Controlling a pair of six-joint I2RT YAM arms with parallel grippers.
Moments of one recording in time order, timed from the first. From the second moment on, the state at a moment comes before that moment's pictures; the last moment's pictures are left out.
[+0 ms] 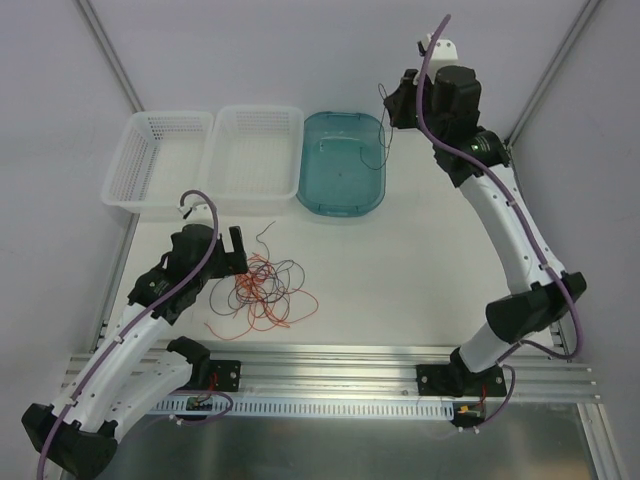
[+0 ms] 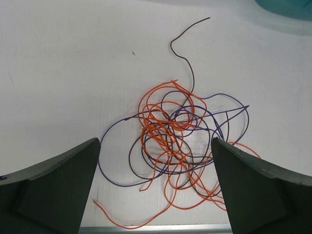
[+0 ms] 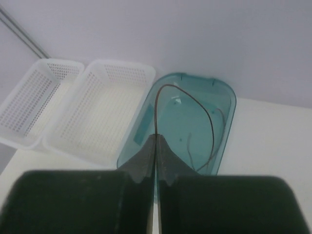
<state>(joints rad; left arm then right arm) -0.44 0.73 0.74 -0.67 -0.30 -0.41 0.42 1.57 1.87 -0.48 0.02 0.22</state>
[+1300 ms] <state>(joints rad) -0.43 0.75 0.74 -0.68 -0.31 -0.39 0.64 1.70 1.46 -0.39 -0.26 0.22</state>
